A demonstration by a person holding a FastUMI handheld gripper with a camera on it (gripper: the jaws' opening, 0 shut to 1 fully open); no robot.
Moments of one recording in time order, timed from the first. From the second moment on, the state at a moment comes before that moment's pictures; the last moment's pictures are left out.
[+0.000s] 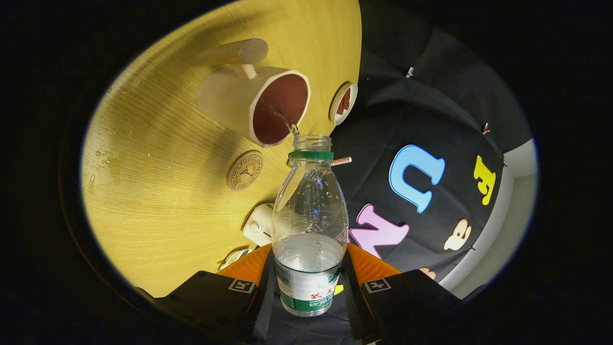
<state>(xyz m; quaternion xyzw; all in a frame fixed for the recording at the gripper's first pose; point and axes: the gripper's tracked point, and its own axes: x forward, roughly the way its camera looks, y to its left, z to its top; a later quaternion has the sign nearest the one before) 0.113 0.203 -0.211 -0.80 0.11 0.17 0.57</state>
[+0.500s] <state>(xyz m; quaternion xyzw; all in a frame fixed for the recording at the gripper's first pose) 0.115 0.207 -0.204 -0.83 0.11 0.18 0.52</state>
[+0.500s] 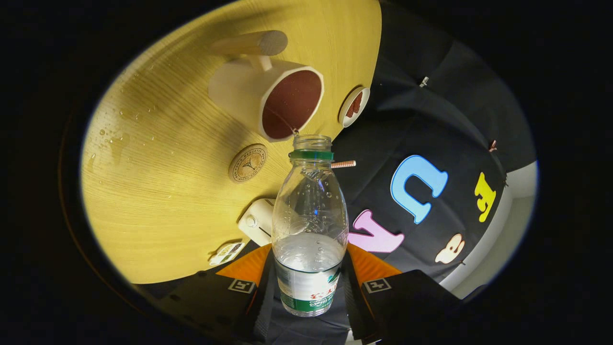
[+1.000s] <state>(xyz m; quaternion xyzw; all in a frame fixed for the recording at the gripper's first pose) 0.118 0.217 -0.200 -0.84 0.09 0.20 0.50</state>
